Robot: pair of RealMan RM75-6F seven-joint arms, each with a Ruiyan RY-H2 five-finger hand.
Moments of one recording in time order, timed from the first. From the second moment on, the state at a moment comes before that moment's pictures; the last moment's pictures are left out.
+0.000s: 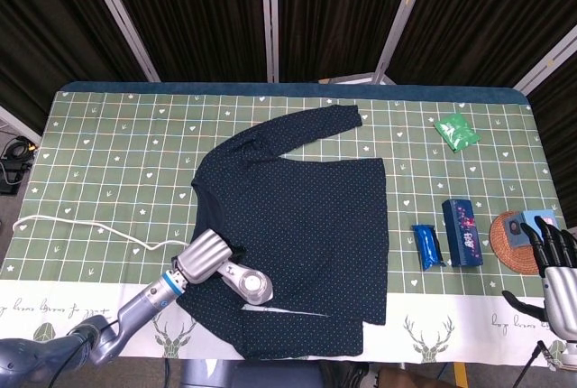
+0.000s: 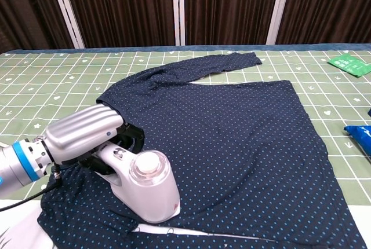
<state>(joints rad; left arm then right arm) -0.64 -1.83 0.12 -0.91 1.76 1.28 -0.16 0.00 -0.99 0.05 -1.75 -1.52 1.54 0.02</state>
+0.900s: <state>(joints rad) -0.59 -1.79 0.13 -0.82 1.74 1.31 -0.26 0.00 -0.99 0.05 -1.75 -1.53 1.54 0.01</state>
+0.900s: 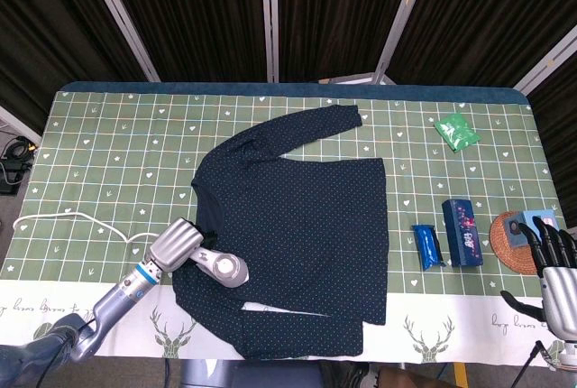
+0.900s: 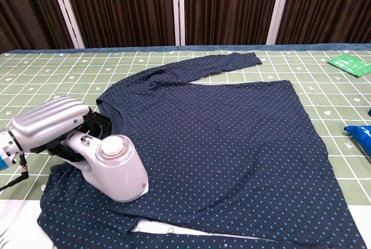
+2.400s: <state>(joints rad) -0.54 -1.75 0.15 -0.79 1.77 1.37 -0.30 -0.01 -0.99 0.05 -1.76 -1.53 1.55 0.02</state>
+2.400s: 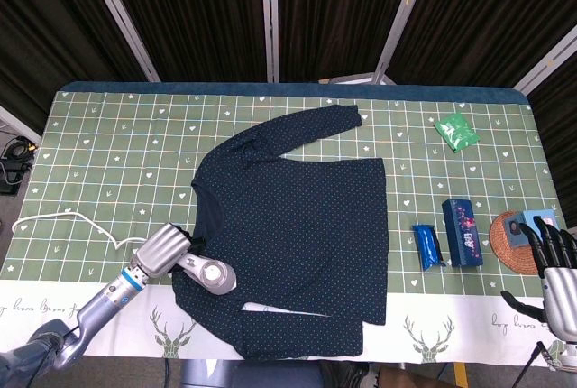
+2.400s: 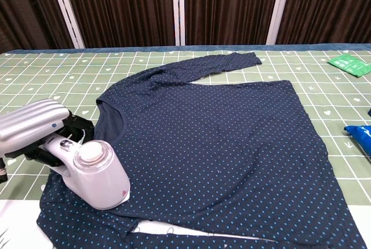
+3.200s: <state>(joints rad) -0.55 -1.76 0.21 -0.88 1.87 1.42 -0.29 -0.01 -0.98 0.05 -1.76 -1.54 1.56 0.03</state>
